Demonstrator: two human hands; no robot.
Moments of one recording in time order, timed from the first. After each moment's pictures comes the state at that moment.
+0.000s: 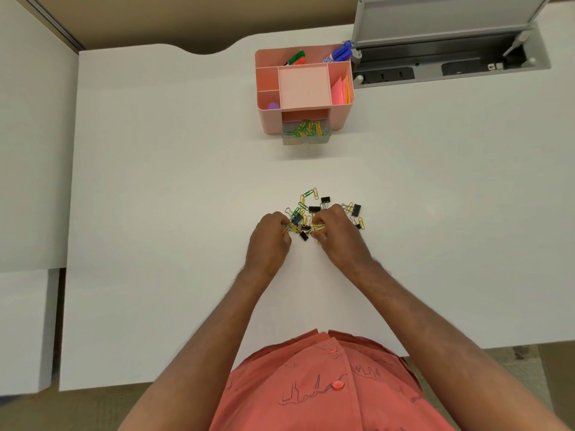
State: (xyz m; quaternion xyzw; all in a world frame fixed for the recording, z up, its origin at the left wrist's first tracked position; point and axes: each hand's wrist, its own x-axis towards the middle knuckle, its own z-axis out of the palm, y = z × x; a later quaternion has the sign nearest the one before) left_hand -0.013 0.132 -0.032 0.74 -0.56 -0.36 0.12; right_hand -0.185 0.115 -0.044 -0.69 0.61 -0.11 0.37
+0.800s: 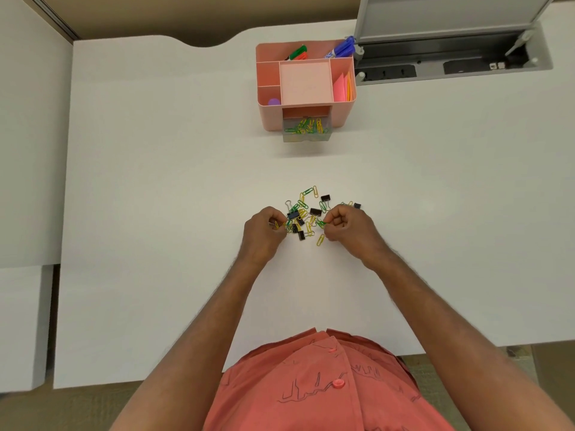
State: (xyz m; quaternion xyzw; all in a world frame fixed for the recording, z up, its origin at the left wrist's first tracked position) left_hand 0.000 0.123 -0.027 0.75 -0.44 -0.45 0.19; right_hand -0.209 0.099 -0.022 -0.49 0.65 -0.16 0.56
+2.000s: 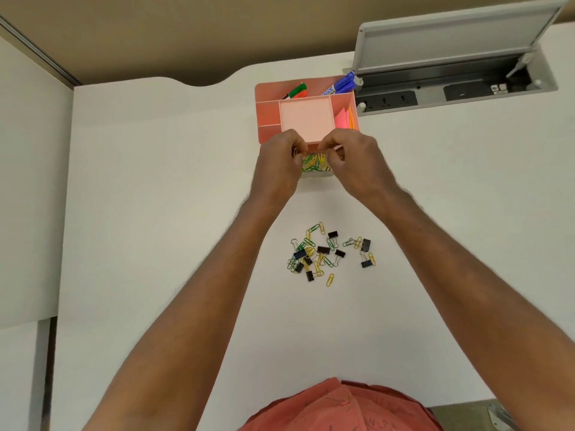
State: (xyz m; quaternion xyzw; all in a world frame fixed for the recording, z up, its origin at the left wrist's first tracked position) left_hand -0.008 -0.056 0.036 0.67 -0.62 -0.28 0.29; right_hand -0.175 -0.068 0.037 -0.72 0.59 -0.24 0.28
